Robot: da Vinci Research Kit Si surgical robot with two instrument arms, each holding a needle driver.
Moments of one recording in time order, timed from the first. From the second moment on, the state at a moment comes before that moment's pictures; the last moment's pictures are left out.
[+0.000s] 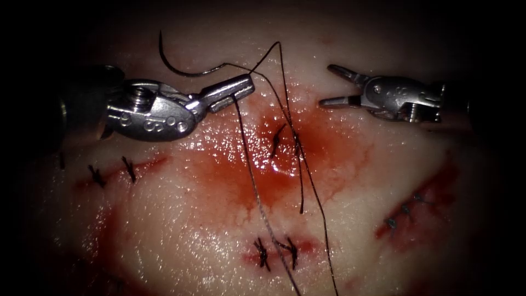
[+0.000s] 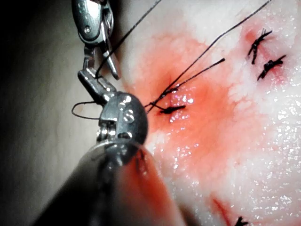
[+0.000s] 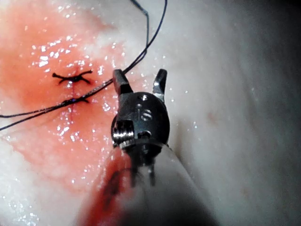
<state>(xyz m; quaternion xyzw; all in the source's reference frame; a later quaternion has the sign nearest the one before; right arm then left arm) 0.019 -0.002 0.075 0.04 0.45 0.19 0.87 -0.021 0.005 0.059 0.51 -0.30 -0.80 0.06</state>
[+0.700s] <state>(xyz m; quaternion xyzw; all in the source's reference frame) 0.034 0.003 0.083 0.11 0.43 0.08 0.89 -0.017 -0.007 0.060 0.47 -0.28 -0.83 0.05</state>
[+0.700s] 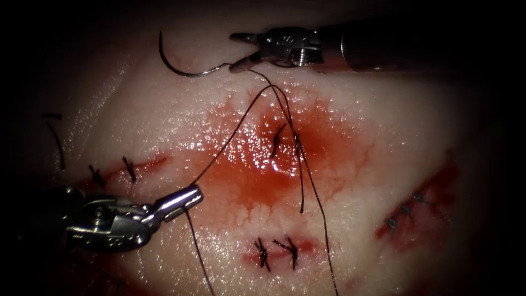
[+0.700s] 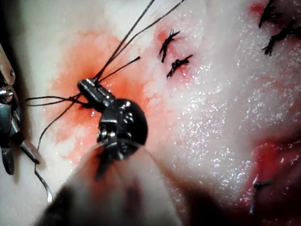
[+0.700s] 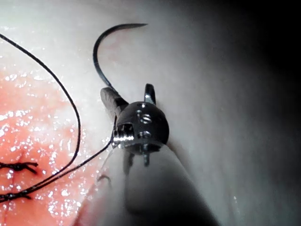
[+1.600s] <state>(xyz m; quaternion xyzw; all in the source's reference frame) 0.034 0.005 0.081 0.11 0.38 0.04 0.92 -0.018 -0.006 0.060 0.48 -0.28 -0.83 0.04</state>
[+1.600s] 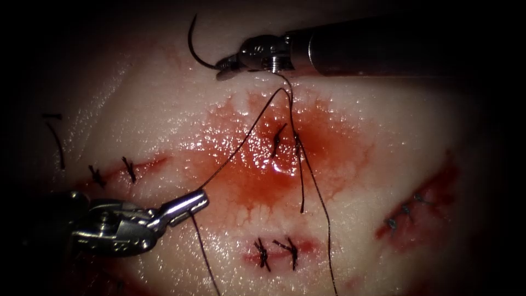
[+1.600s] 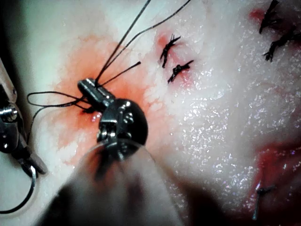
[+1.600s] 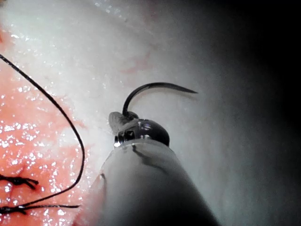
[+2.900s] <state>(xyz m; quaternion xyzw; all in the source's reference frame) -0.009 0.001 0.080 -0.03 0.29 0.22 0.93 -0.019 0.013 0.072 0.52 -0.23 -0.82 -0.02</state>
